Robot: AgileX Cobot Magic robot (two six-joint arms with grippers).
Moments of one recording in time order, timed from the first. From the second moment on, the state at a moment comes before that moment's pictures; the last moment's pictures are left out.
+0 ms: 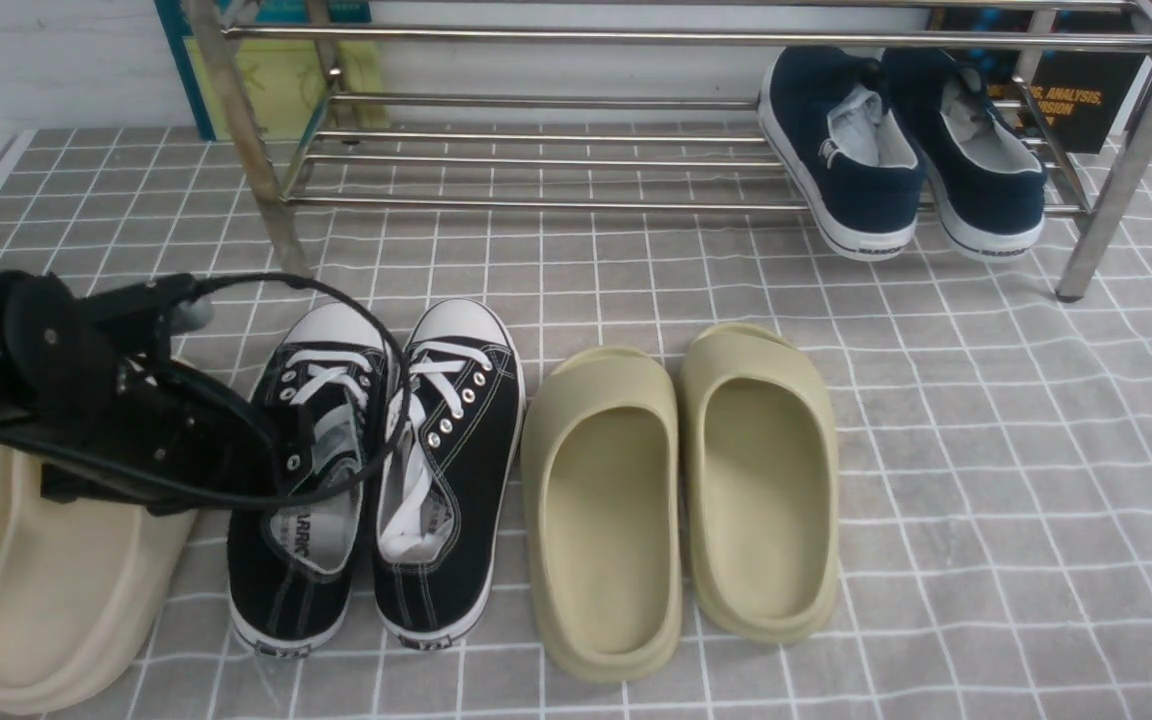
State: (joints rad) right arm -0.06 -0.01 0.02 0.06 0.38 -0.01; left arm -0.06 1.55 -0.85 -0.23 0.46 -0.08
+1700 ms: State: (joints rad) right arm -0.06 -0.01 0.02 0.06 0.38 -0.01; left arm -0.05 1.58 -1.27 -0.32 0.91 -0.01
